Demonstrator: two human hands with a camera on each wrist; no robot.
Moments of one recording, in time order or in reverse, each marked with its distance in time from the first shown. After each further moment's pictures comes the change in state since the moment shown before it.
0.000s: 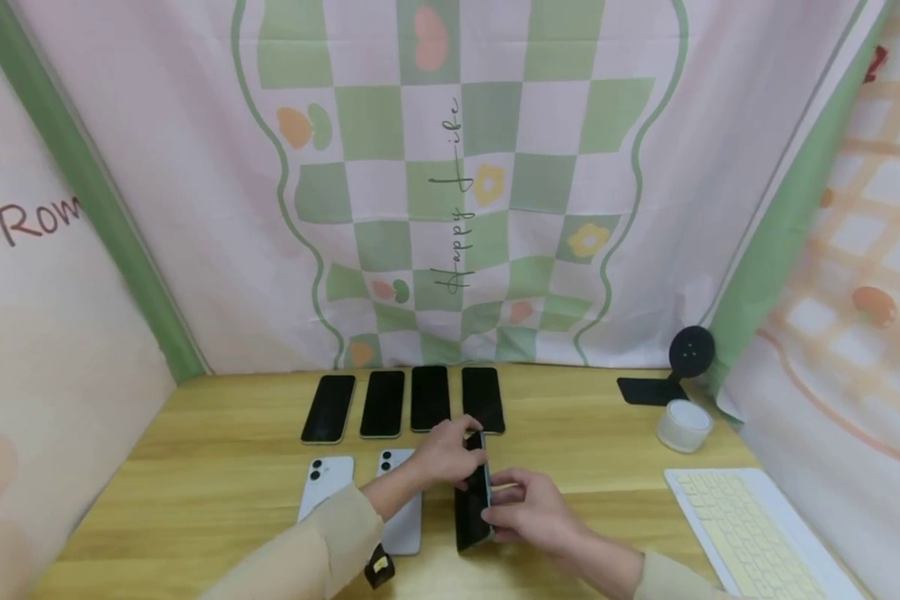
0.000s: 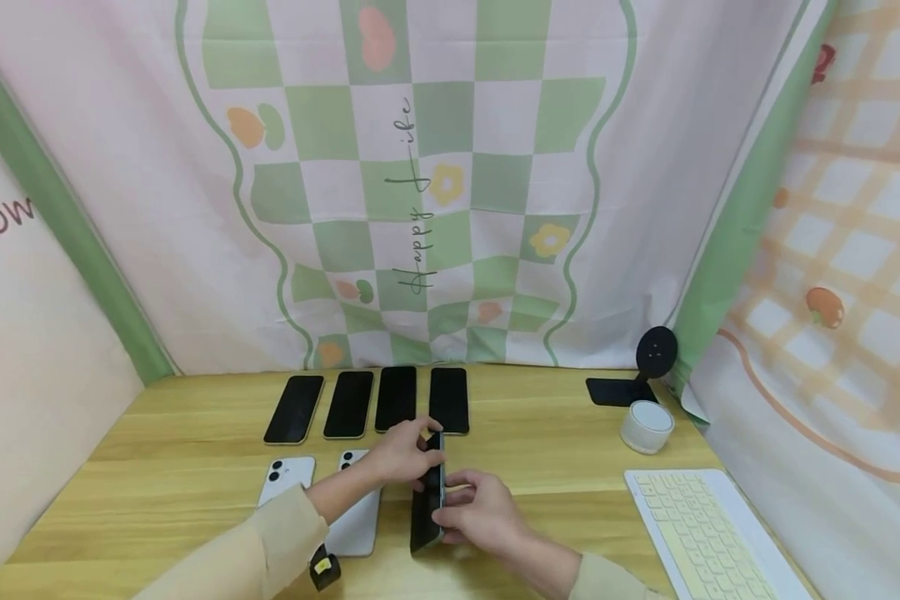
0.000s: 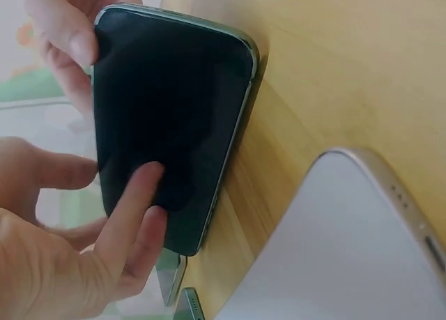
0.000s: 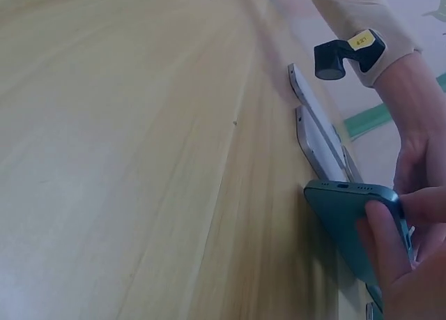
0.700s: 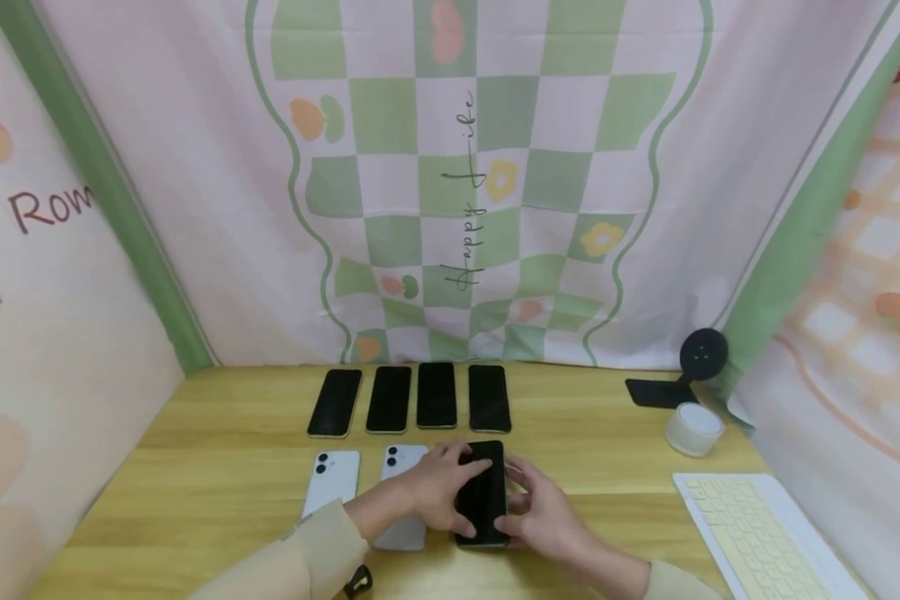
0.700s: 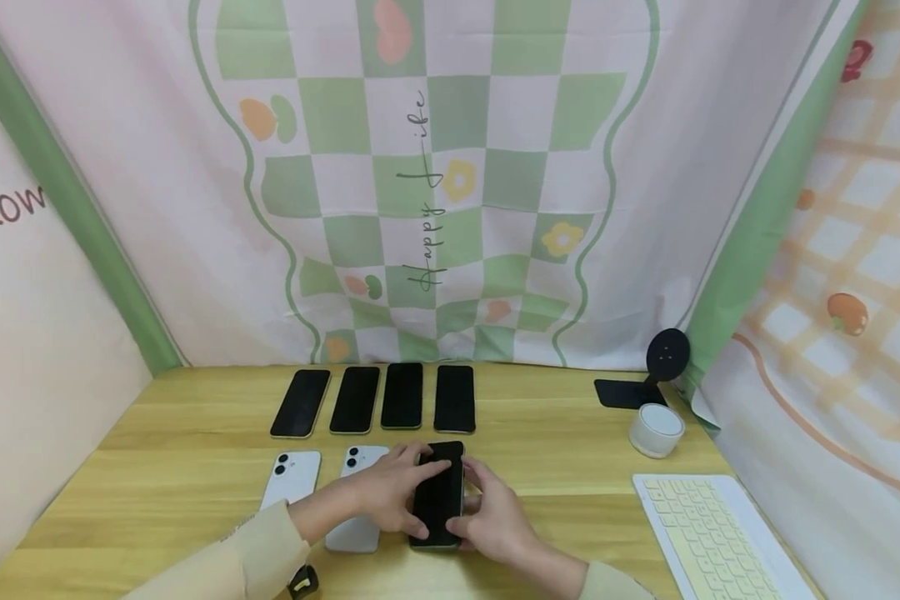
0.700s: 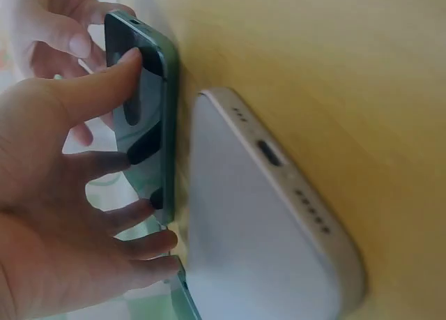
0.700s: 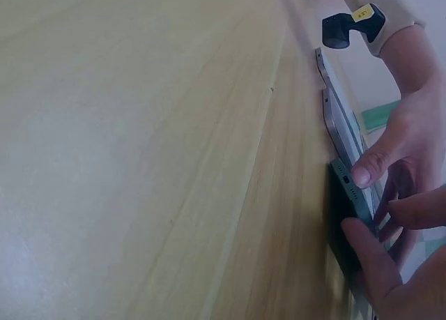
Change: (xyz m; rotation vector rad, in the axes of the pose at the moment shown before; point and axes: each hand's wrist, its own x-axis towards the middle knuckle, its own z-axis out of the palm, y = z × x) left_hand -0.028 -0.022 -0.010 0.761 -0.270 0.197; right_hand 0.003 0.011 0.001 -0.107 0.064 -0.102
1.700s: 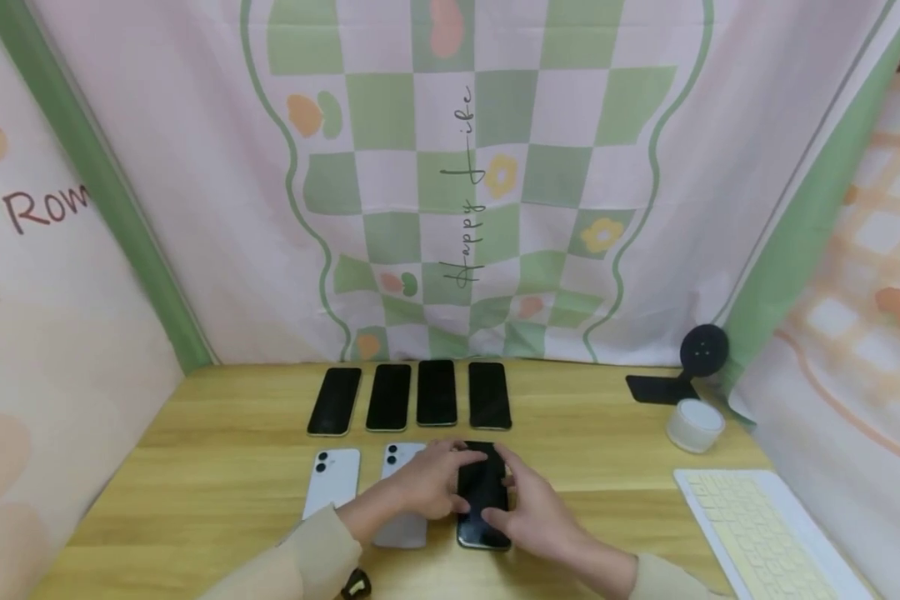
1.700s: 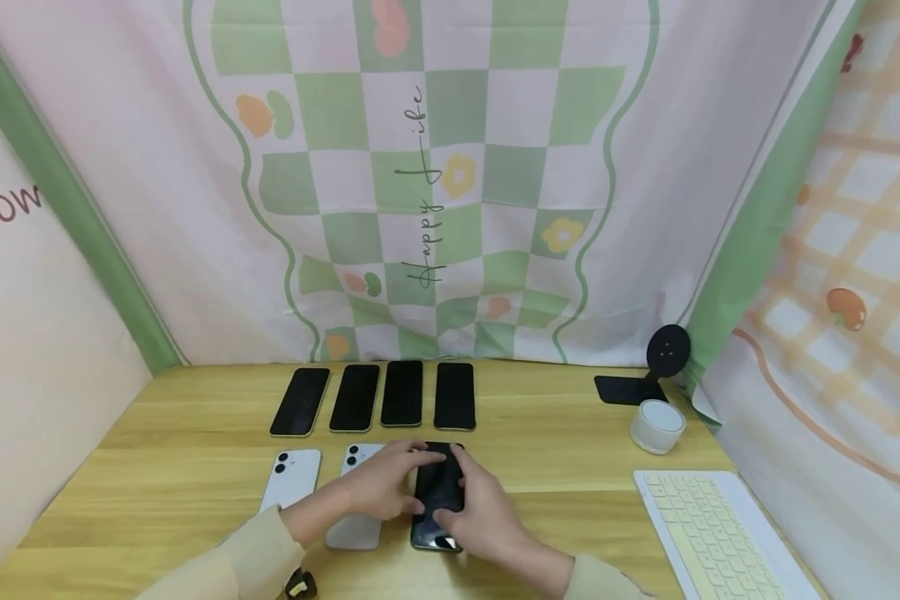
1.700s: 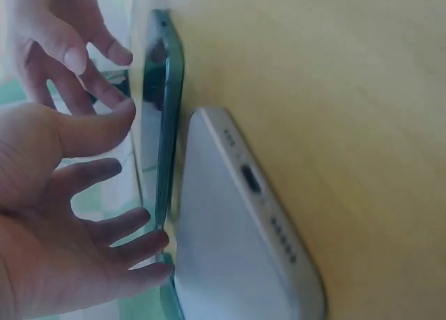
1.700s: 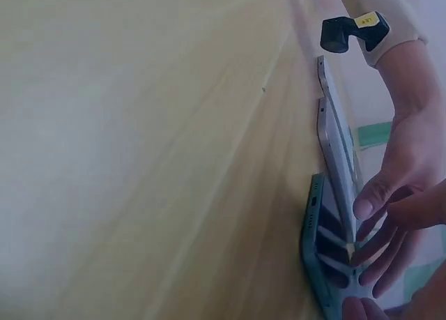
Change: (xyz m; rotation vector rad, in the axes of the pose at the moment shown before) left_hand -0.001 -0.007 0.001 -0.155 0.109 -0.033; right_hand 0.003 -0.015 0.009 -0.402 0.062 -0.096
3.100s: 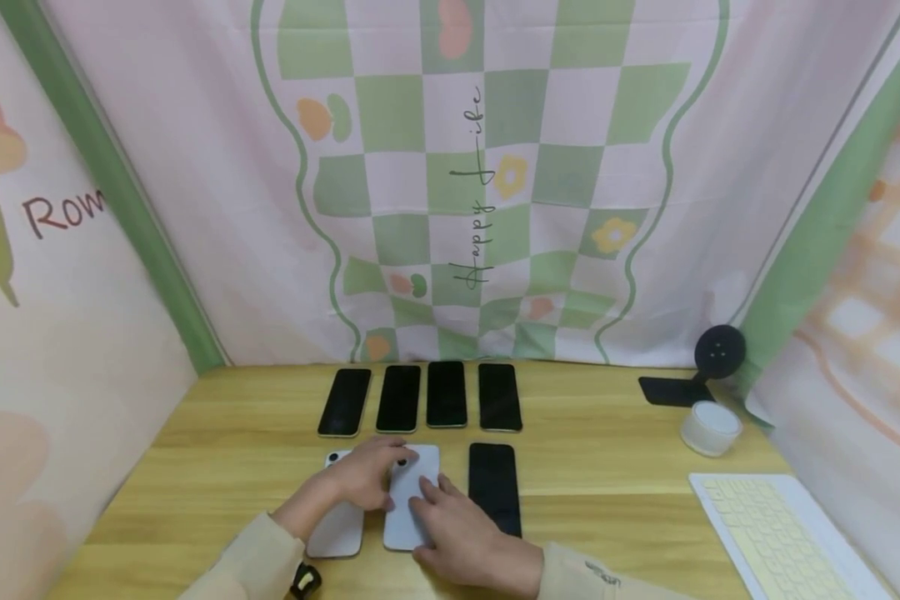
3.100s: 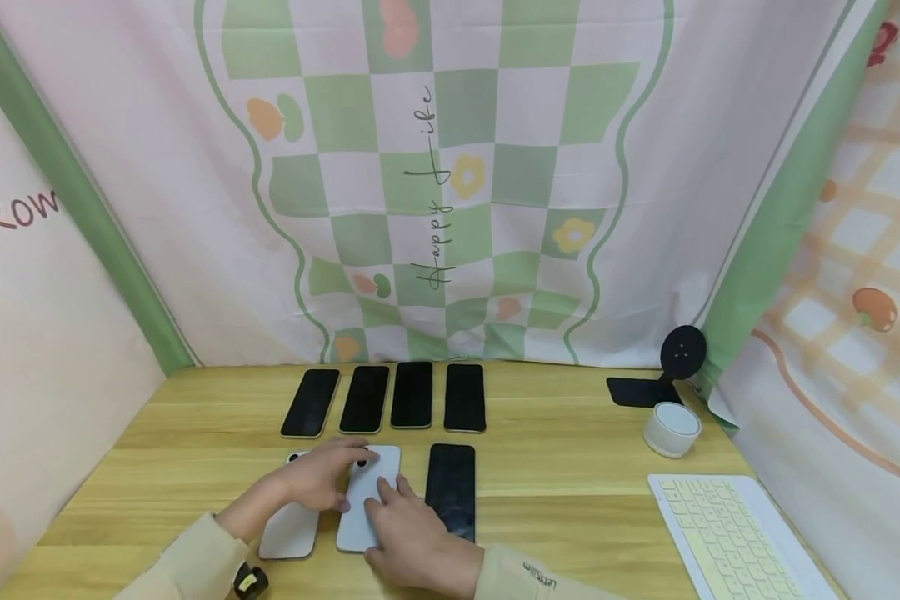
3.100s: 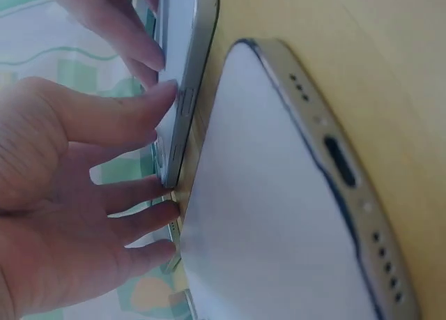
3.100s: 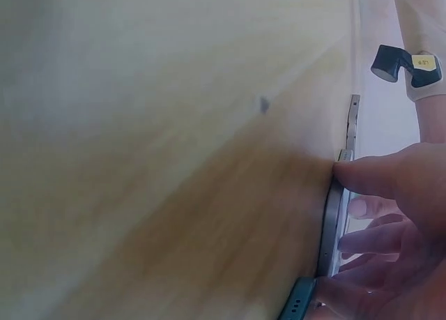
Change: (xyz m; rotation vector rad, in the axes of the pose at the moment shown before) left_hand -0.052 -0.078 -0.030 -0.047 0.014 -0.009; right_hand 0.028 -0.048 0.079 -0.652 -0.316 -0.303
